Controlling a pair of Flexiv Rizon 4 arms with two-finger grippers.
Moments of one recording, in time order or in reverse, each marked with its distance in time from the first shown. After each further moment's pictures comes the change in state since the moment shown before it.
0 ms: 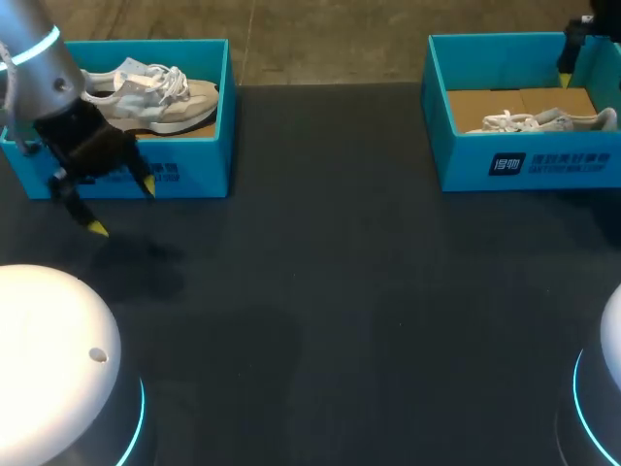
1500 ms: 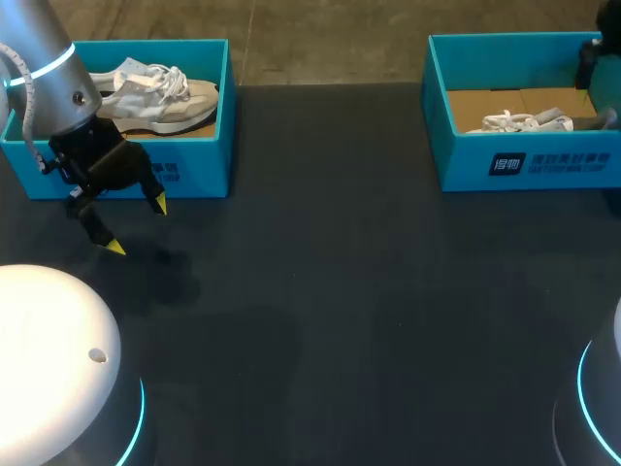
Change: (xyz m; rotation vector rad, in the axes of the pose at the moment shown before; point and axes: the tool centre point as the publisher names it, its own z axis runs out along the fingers) left arm 0.009 -0.035 0.027 0.052 0.038 -0.158; right arm -0.066 0.082 0.070 0.012 -0.065 -0.069
